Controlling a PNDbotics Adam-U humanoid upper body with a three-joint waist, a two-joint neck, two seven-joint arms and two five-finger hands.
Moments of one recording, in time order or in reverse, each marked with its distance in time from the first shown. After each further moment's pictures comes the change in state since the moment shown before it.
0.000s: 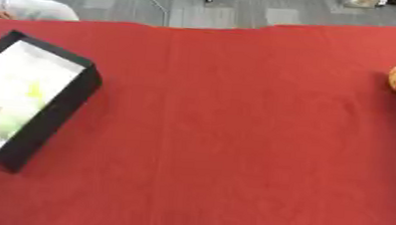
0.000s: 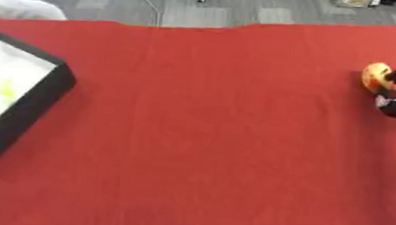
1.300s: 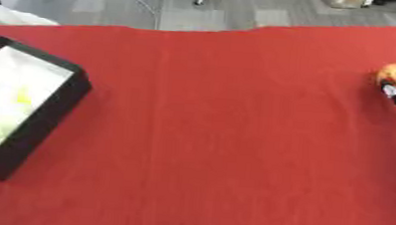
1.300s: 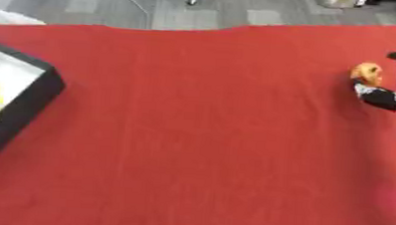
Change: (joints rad) left arm 0.000 0.000 0.000 0.000 -0.005 -0.003 0.001; right arm 0.014 0.000 0.006 -0.040 -0.024 -0.014 -0.121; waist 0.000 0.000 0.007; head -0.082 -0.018
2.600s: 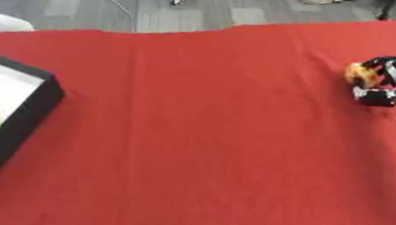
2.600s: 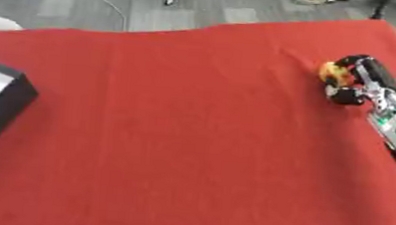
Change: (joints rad) left arm -0.008 0.000 0.000 0.000 -0.008 -0.010 -0.002; right arm -0.007 -0.006 -0.010 0.003 -0.008 -0.029 0.170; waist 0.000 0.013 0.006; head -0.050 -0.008
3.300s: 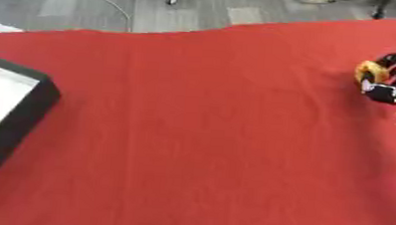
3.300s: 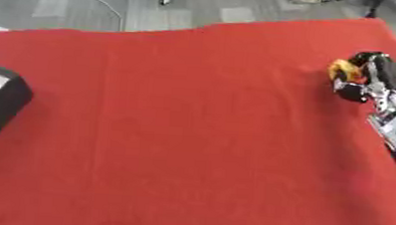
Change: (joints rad) left arm 0.012 0.000 0.000 0.000 -0.010 0.007 -0.006; right arm 0.012 0.006 -0.003 -0.037 -0.074 0.023 -0.204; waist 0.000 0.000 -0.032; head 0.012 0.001
